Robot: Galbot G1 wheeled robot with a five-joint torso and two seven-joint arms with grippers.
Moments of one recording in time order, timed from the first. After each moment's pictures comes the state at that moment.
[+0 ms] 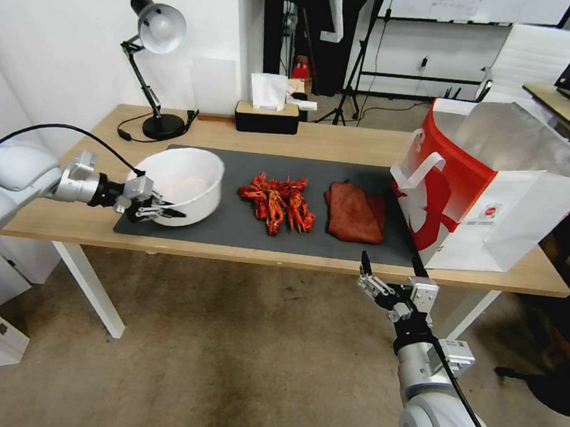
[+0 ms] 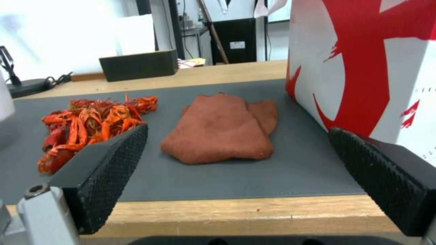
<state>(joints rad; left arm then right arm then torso) 0.25 -0.42 0.33 -1.50 -0.57 -0.07 1.14 -1.61 1.53 0.49 2.24 0.11 -0.14 0.04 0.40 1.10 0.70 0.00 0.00</state>
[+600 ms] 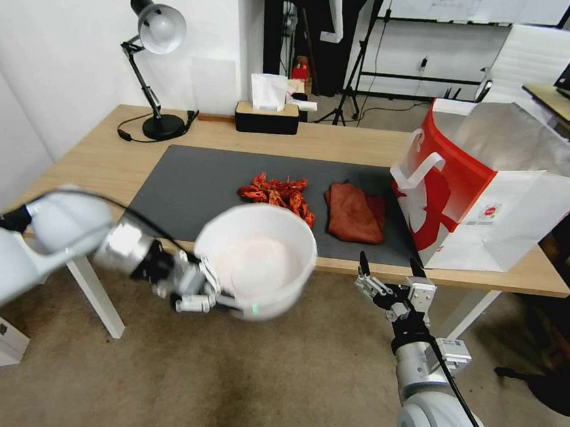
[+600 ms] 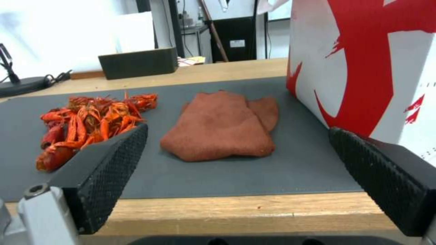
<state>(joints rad) 0.56 -0.36 0.27 -2.05 -0.47 -0.08 1.14 -1.61 1.53 0.48 2.23 0.11 -0.14 0.04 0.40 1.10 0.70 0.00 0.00</state>
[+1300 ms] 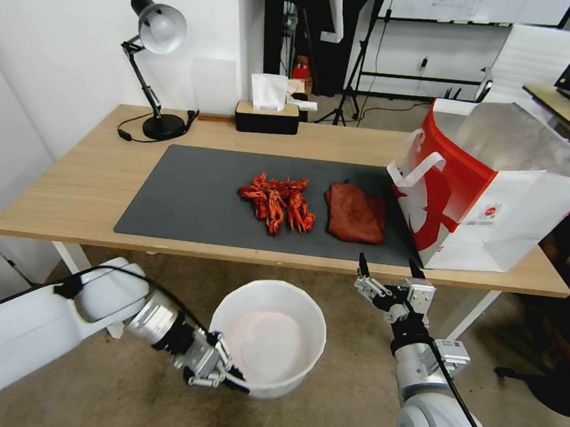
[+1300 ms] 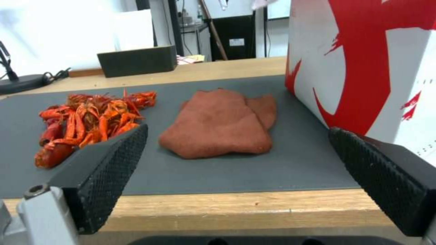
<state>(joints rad) 0.61 -0.56 0.41 -1.78 -0.27 -0.19 1.14 -1.61 1.53 0.49 2.23 0.11 -0.14 0.04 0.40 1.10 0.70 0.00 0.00</state>
